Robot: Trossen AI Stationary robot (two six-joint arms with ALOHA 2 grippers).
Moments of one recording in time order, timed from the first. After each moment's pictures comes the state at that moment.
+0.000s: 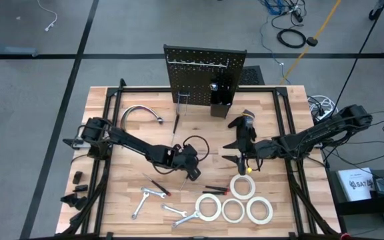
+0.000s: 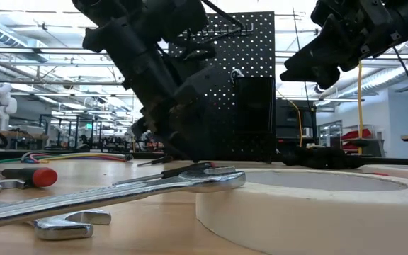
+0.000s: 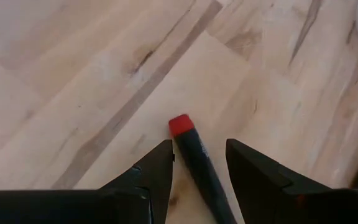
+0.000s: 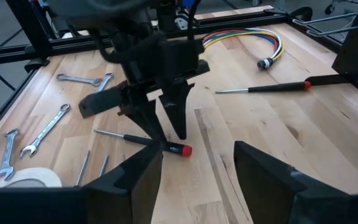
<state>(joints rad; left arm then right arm) -0.21 1.91 1.07 -0.13 -0.29 -0.77 0.28 1.11 0.42 0.32 0.36 0.28</state>
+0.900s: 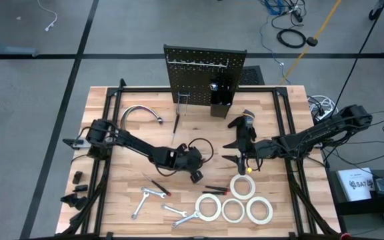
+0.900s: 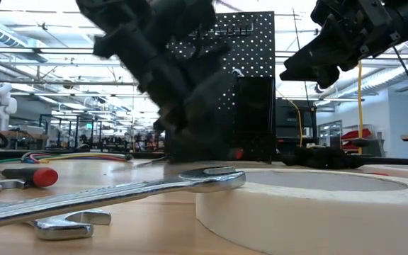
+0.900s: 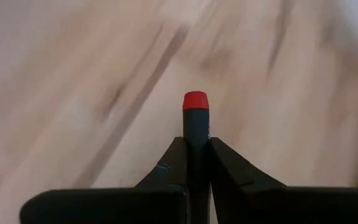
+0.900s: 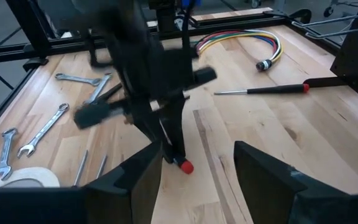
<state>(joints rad) -0.20 1.95 1.10 -0.02 -0.32 -0.56 0.28 1.11 0.42 0.32 0.36 0.27</state>
